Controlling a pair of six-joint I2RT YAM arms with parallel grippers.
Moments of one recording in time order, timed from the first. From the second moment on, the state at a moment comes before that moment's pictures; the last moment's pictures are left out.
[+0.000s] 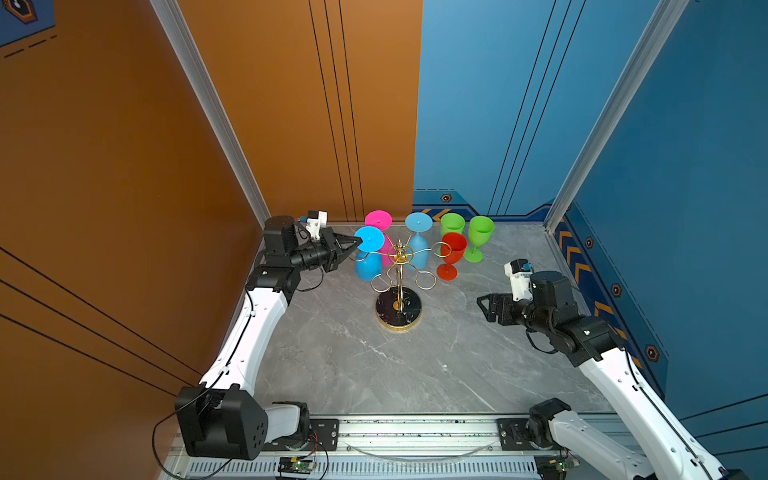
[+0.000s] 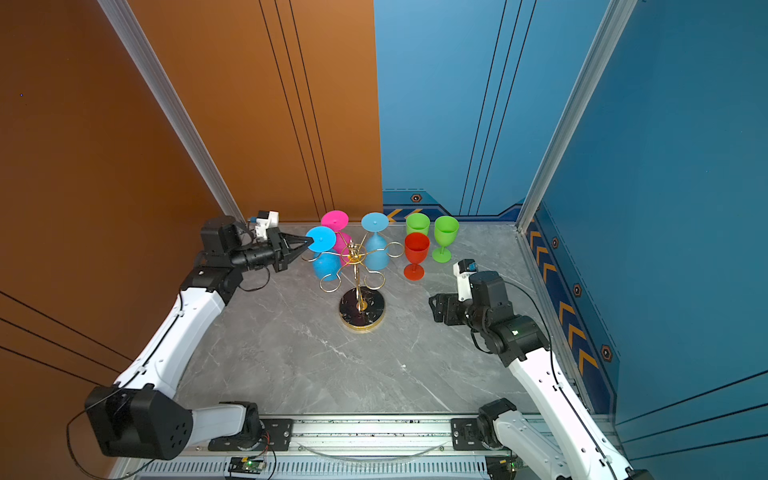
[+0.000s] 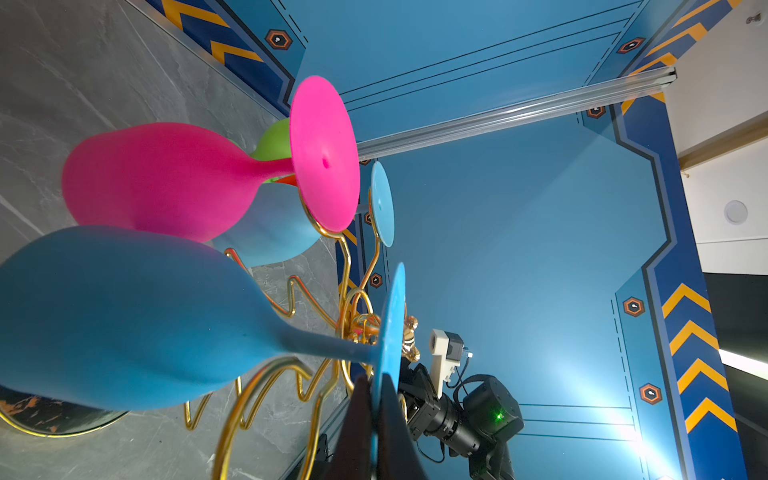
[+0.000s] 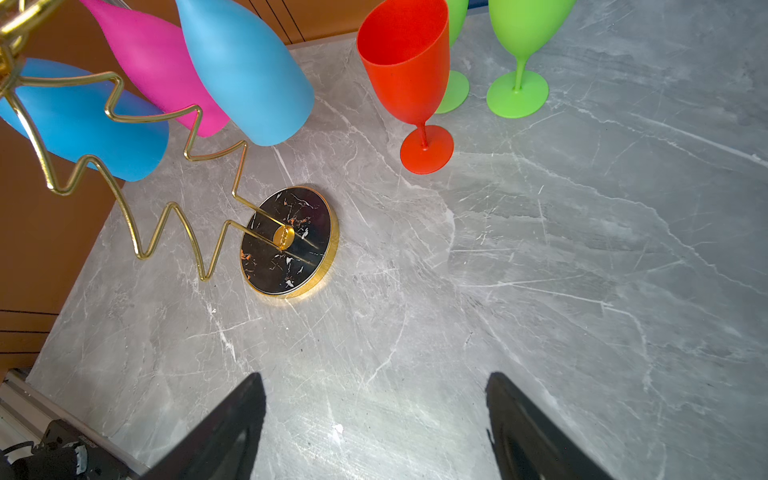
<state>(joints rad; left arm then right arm) -0.04 1.29 1.20 -0.21 0.91 -1.07 0.33 0.89 0.94 -0.74 -0.14 0.32</state>
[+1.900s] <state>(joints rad) 0.06 0.80 0.92 -0.80 1.01 -0.67 0.35 0.96 0.95 -0.74 -0.20 0.32</state>
